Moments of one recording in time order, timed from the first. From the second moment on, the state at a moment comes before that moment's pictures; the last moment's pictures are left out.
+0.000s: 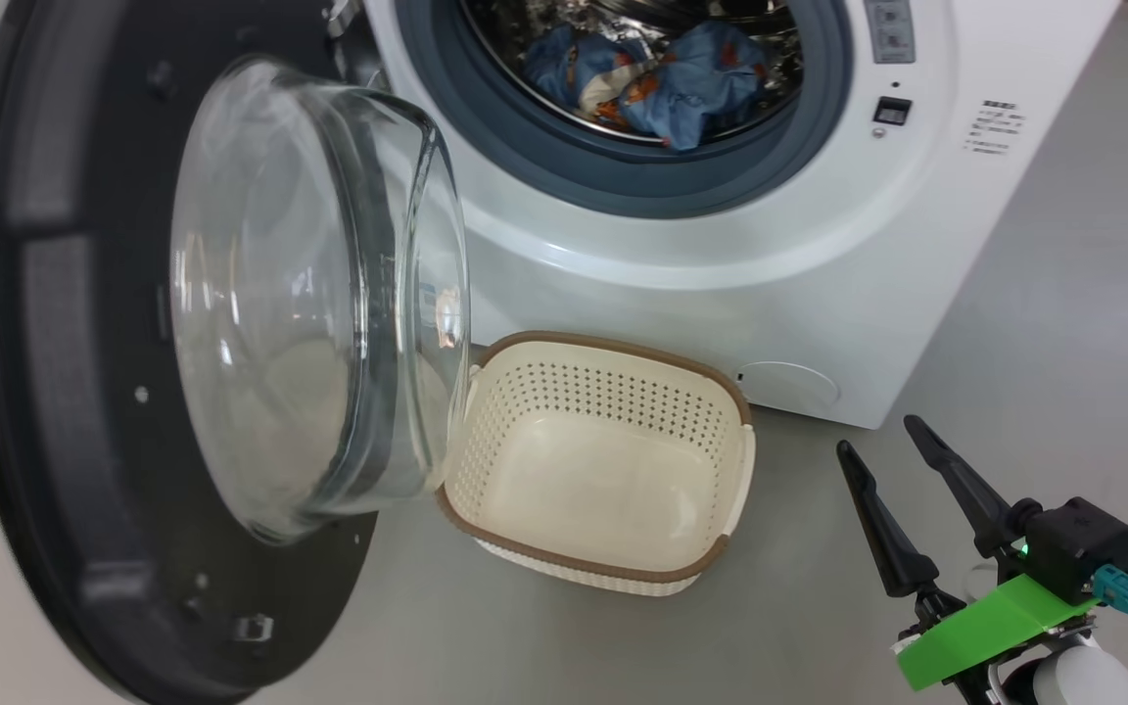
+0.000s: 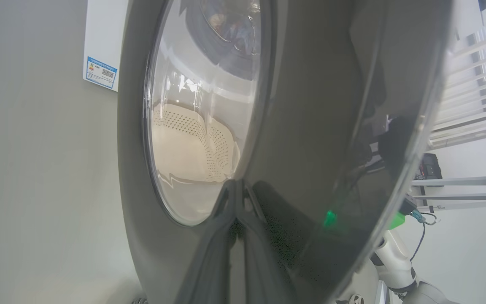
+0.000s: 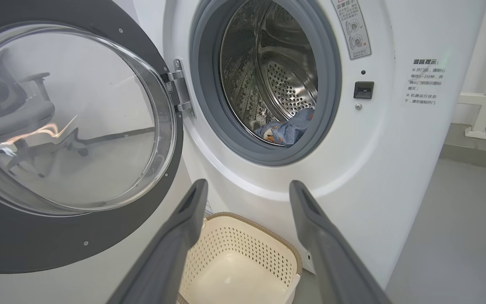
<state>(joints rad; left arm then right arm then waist) -0.51 0.65 0.07 0.08 -1.48 -0.12 1.20 -0.13 -0.29 0.26 0.17 0.39 0.13 -0.26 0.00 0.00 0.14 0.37</state>
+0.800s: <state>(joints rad) -0.51 0.59 -0.01 0.01 -1.47 -0.12 1.19 -0.11 -0.25 0.23 0.16 0.38 0.13 -0.26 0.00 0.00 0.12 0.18</state>
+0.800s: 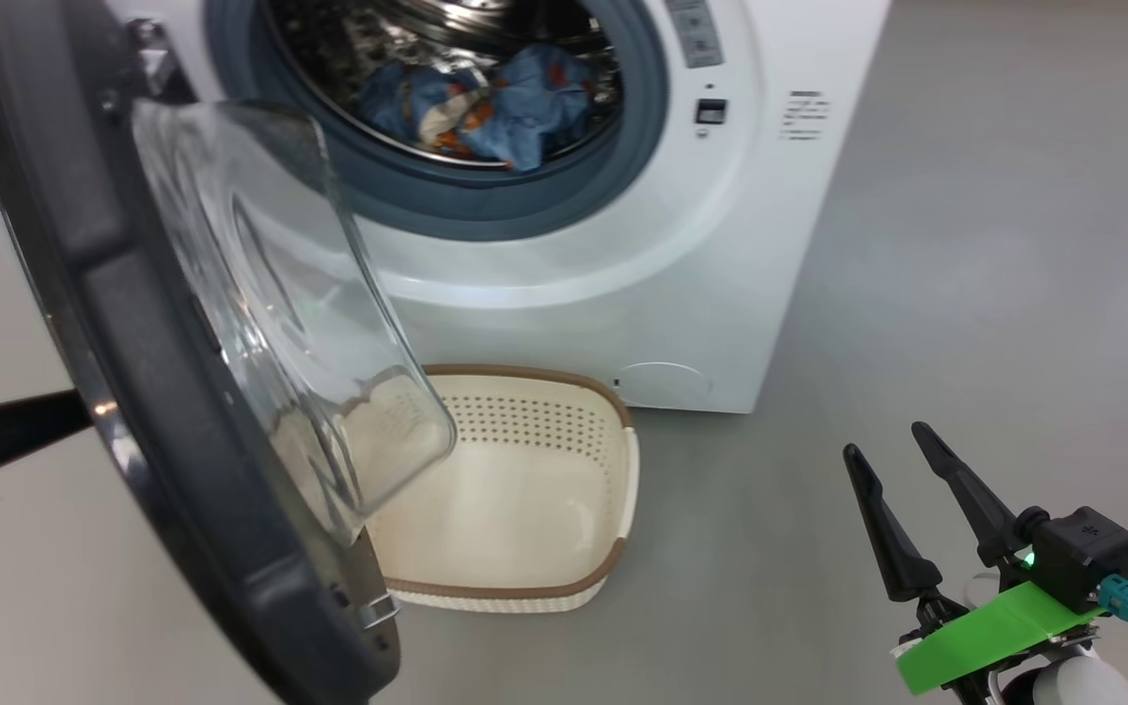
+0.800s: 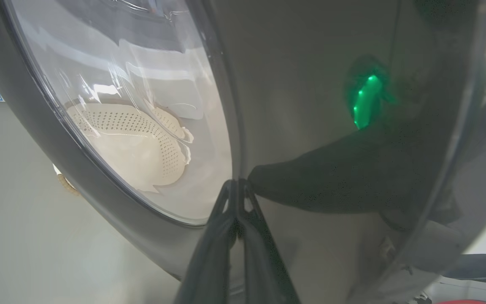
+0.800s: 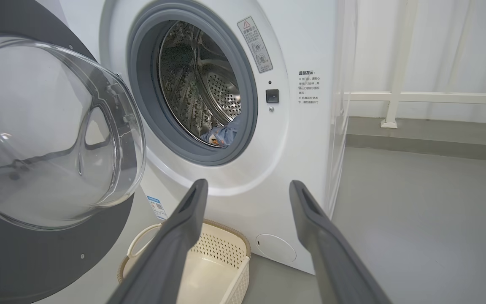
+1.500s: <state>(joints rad) -0.58 0.55 -0.05 0.03 -1.44 -0.12 1.13 -0.10 -0.23 0.20 0.15 0.38 0.13 -0.26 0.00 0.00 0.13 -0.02</state>
